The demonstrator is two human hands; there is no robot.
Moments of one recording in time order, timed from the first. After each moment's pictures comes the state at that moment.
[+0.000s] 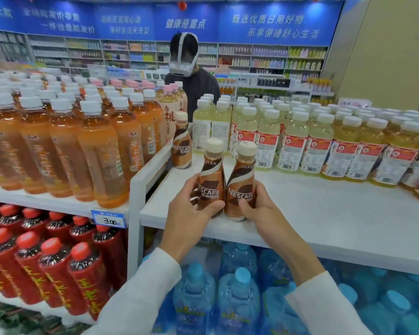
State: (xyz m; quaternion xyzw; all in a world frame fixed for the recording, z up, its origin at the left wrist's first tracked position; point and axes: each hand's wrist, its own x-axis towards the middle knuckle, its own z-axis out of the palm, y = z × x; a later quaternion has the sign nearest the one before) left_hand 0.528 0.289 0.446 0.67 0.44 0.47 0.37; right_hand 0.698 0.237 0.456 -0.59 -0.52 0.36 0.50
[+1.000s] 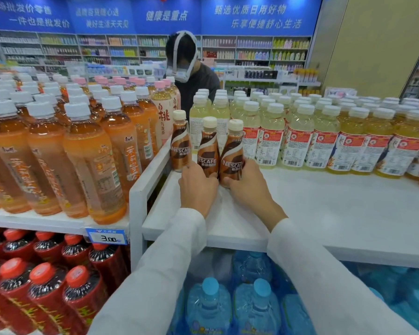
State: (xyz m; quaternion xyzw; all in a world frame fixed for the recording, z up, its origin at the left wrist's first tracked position) left_hand 0.573 0.391 0.458 0.66 0.58 0.41 0.25; right_hand 0.706 0.383 0.434 -0.75 -0.49 0.15 0.43
